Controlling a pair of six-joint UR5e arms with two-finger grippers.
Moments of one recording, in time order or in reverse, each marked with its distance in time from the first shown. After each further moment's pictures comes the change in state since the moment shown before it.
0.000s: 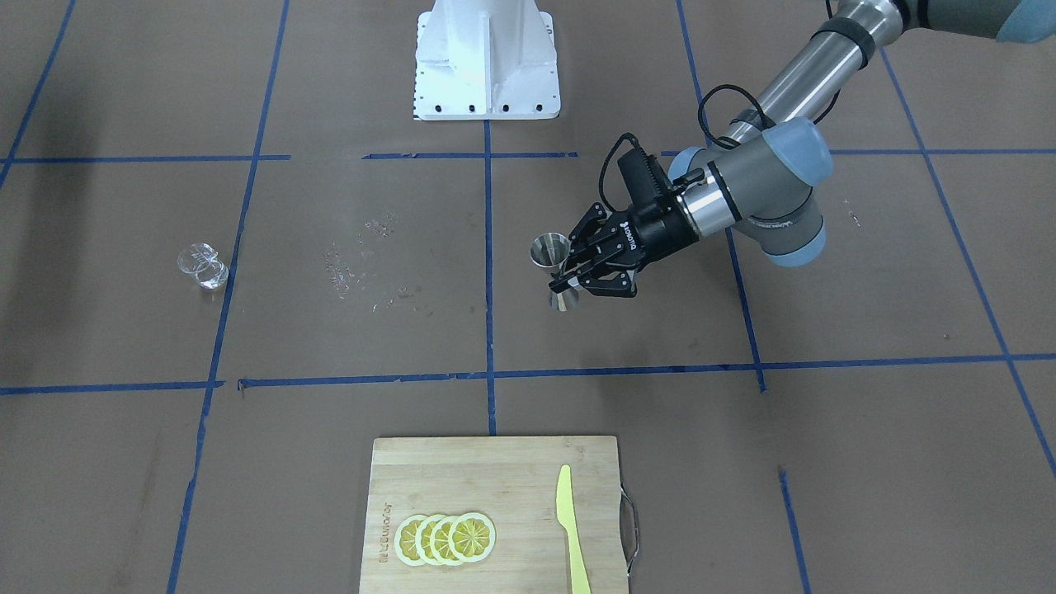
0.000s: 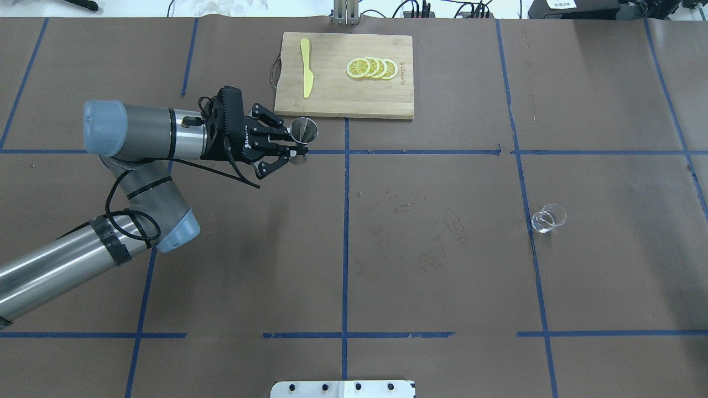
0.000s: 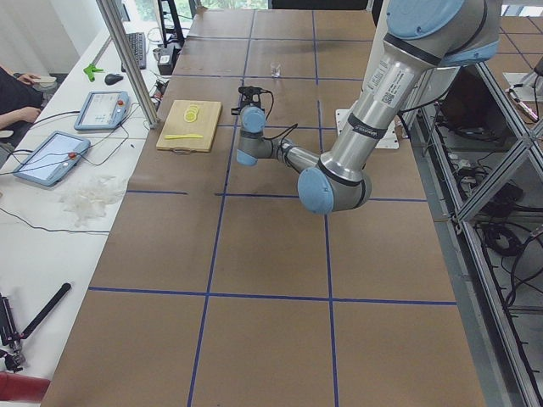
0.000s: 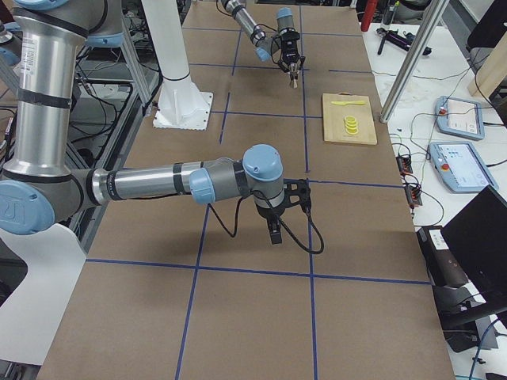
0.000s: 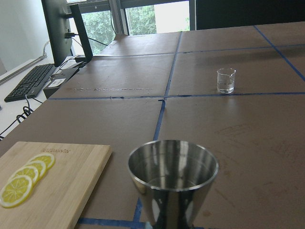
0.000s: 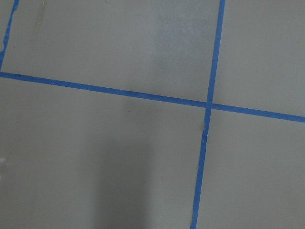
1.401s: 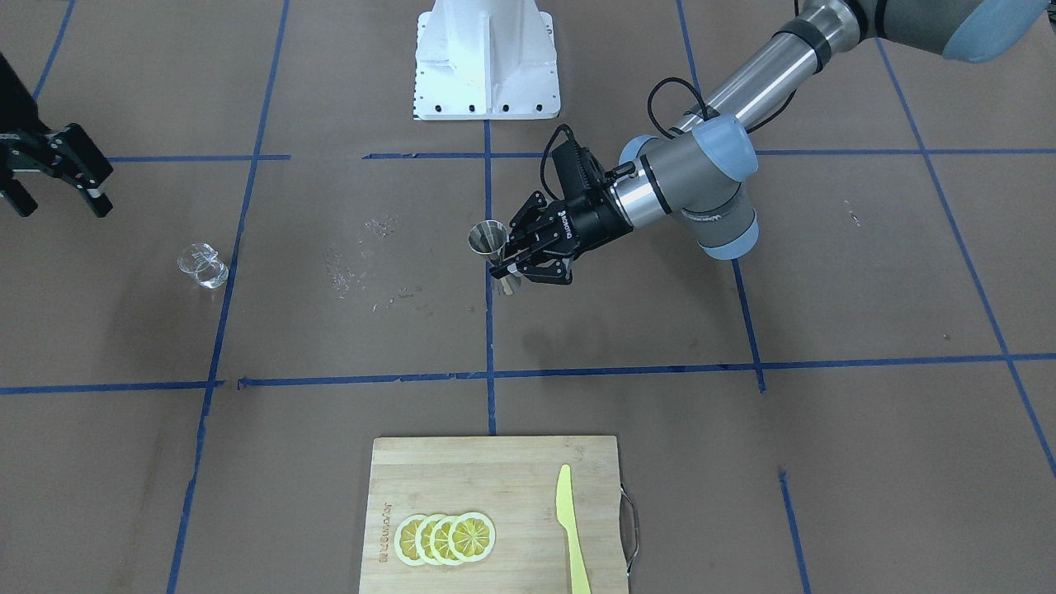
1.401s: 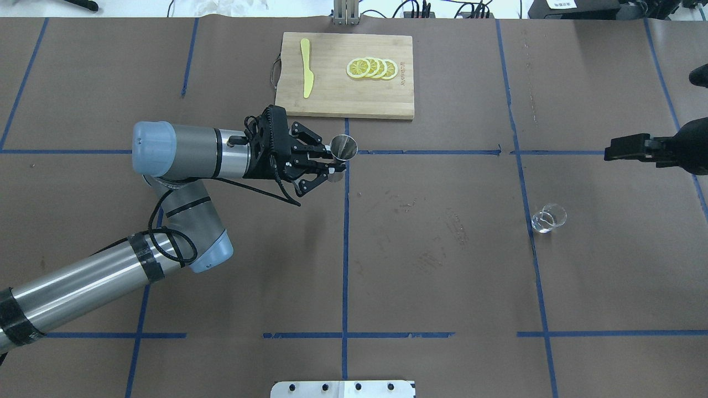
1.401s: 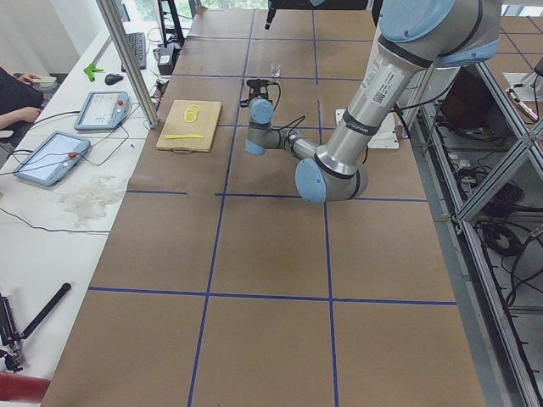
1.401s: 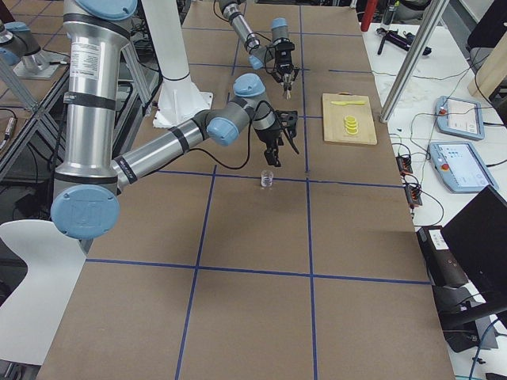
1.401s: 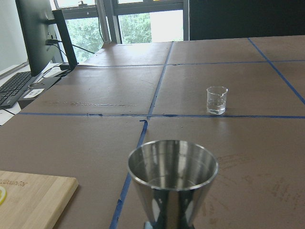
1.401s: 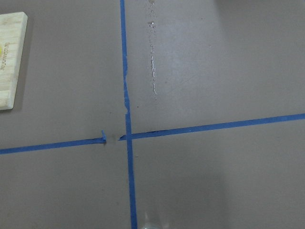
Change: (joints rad) left arm 0.080 -0.055 0.020 0.014 0.067 -0.041; right arm -0.613 0.063 0.300 0.199 -0.493 1.007
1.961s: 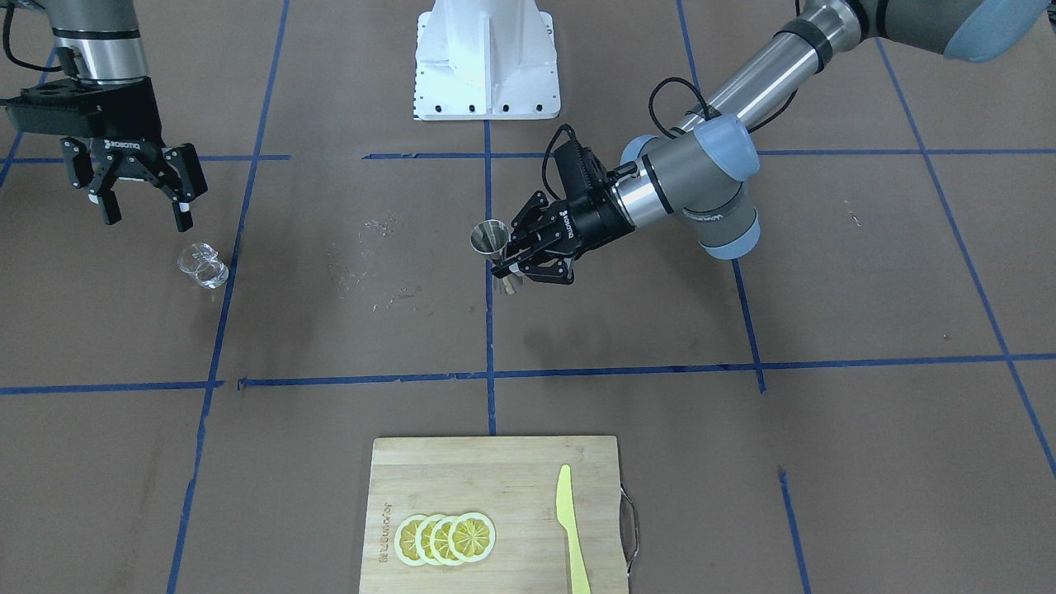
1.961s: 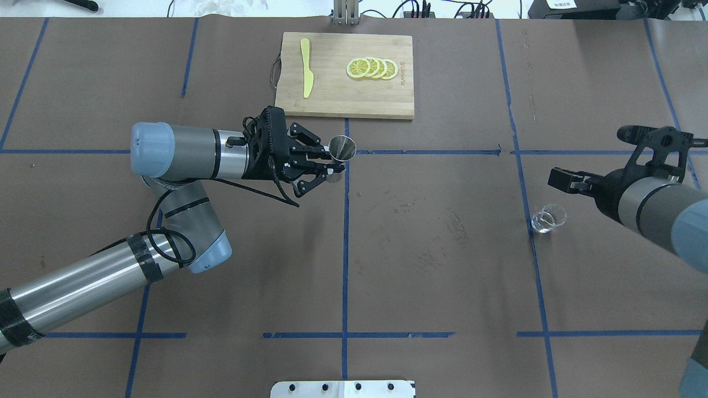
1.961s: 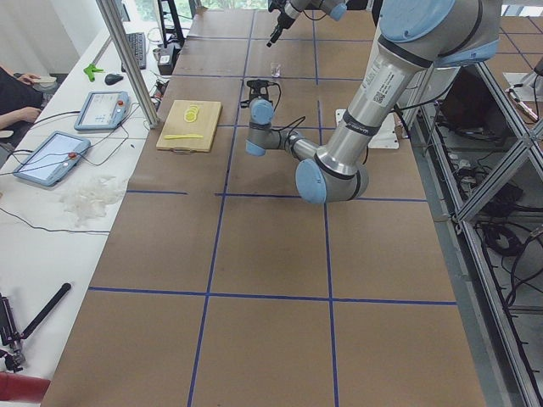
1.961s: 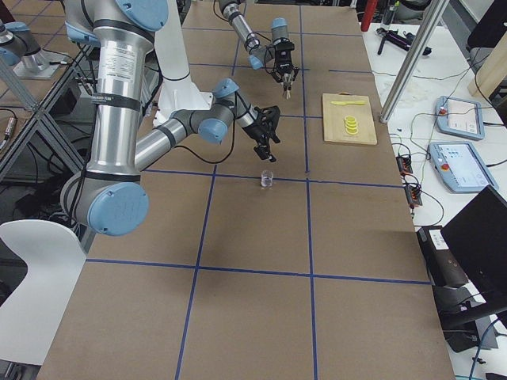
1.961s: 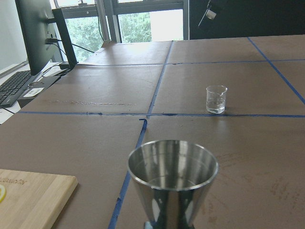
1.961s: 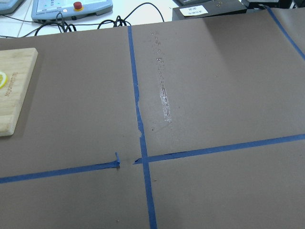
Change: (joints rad) left arm 0.000 0.006 -0.005 -0.001 0.000 0.000; right arm -0.393 -0.036 0.014 0.042 -0.611 0.263
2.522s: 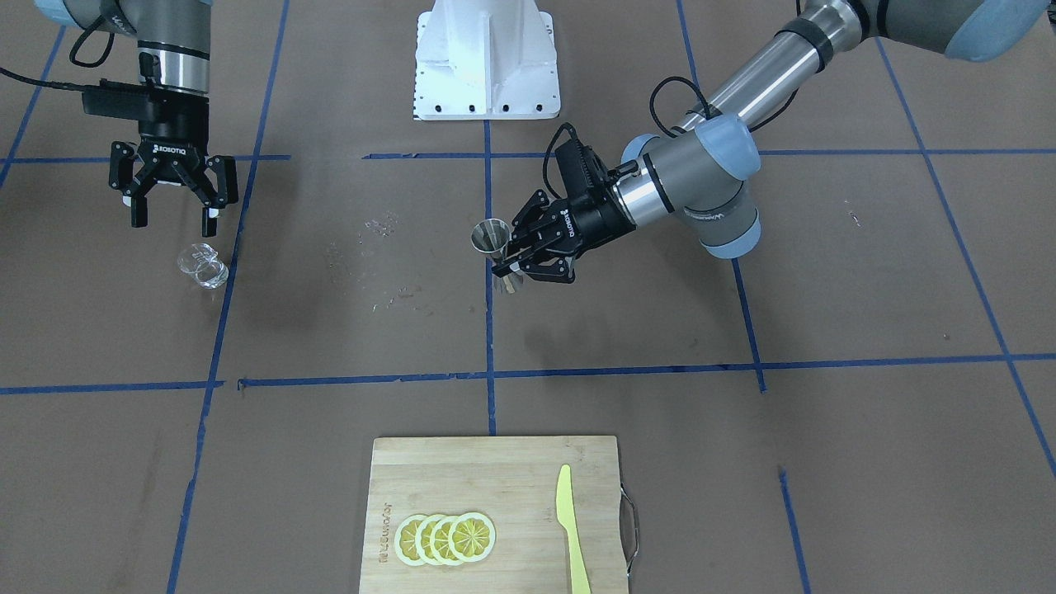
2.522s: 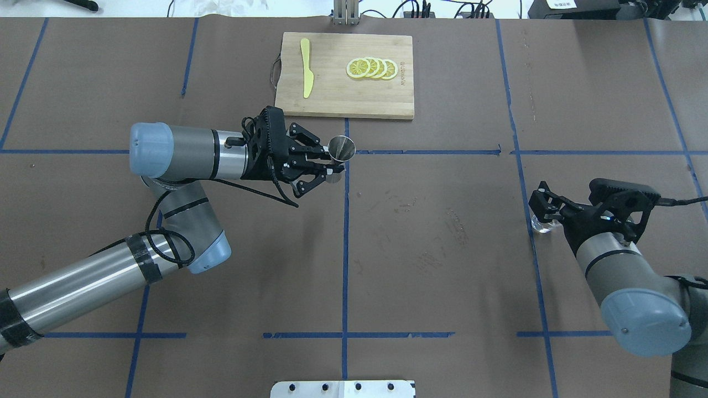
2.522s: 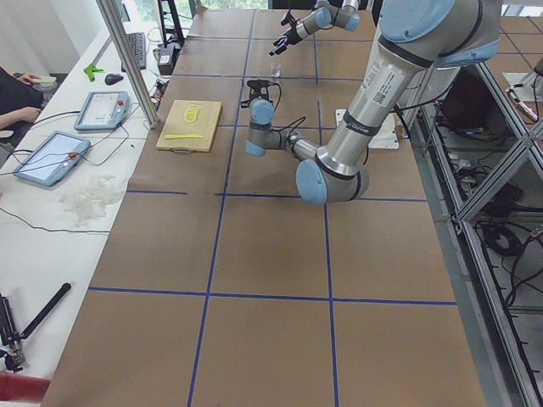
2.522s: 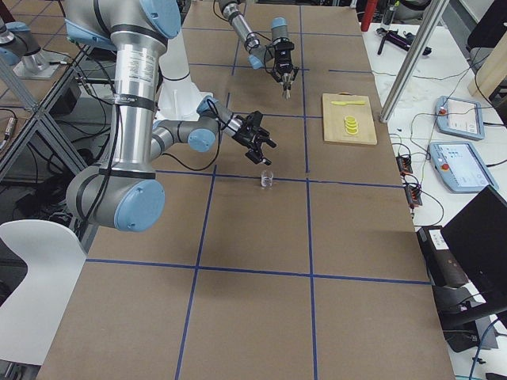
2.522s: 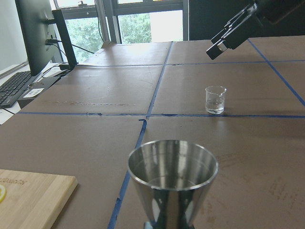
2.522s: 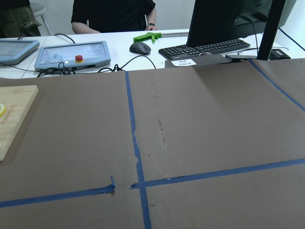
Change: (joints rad) left arm 0.001 0.003 -0.004 0.000 0.000 -0.001; right arm -0.240 -0.017 -0.104 0.004 -0.471 0.208
